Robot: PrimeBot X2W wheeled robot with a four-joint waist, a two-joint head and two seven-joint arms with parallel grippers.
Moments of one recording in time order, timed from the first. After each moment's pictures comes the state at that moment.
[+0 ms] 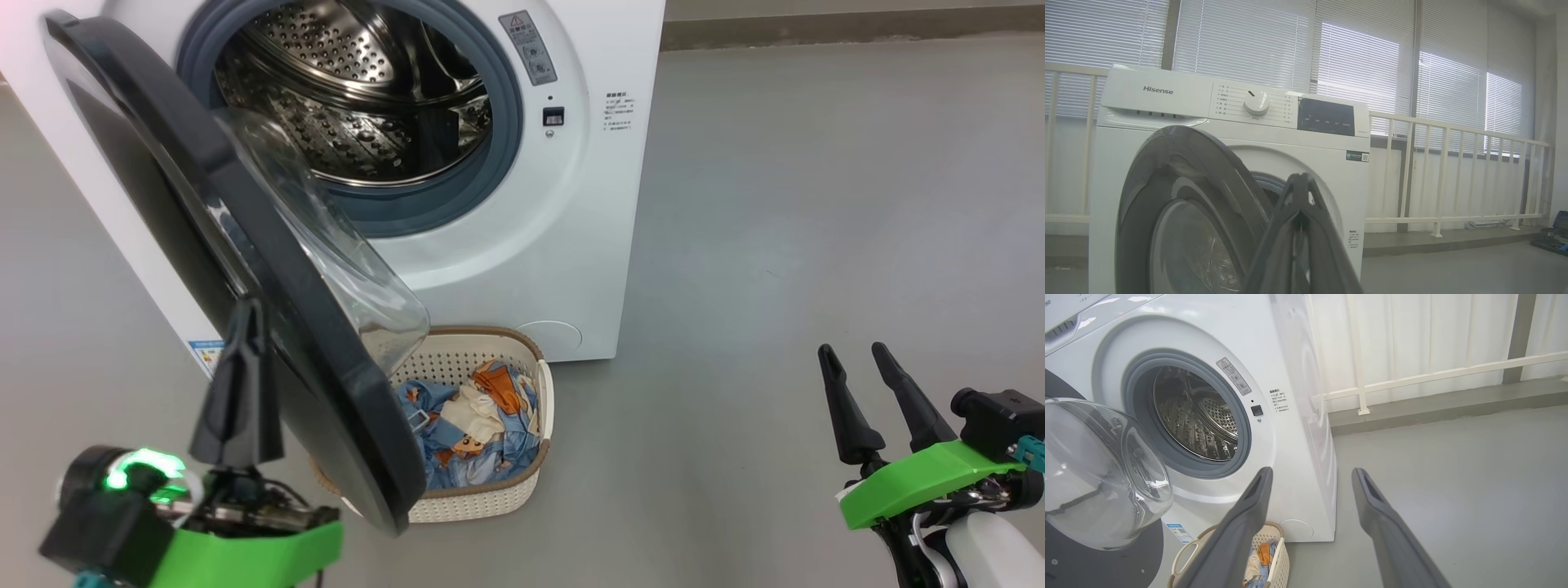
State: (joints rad) left arm -0.13 0.07 -0.09 -0.14 -0.31 -0.13 -0.26; right arm -0.20 -0.27 0.19 0.38 0.59 0.12 -0.25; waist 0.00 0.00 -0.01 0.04
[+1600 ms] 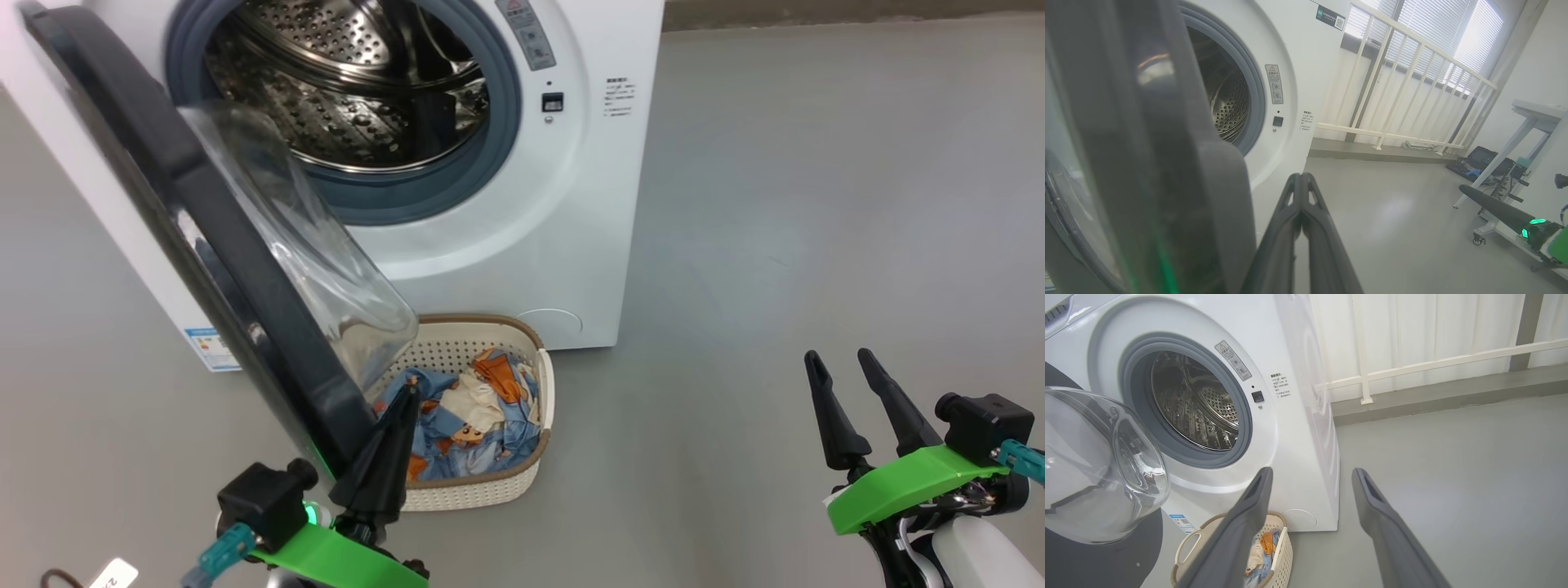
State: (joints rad) left arm -0.15 0.07 -0.29 0.18 -0.45 -0.09 -0.16; right arm -0.20 -0.25 0.20 0.40 0.57 0.12 -0.25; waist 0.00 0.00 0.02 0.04
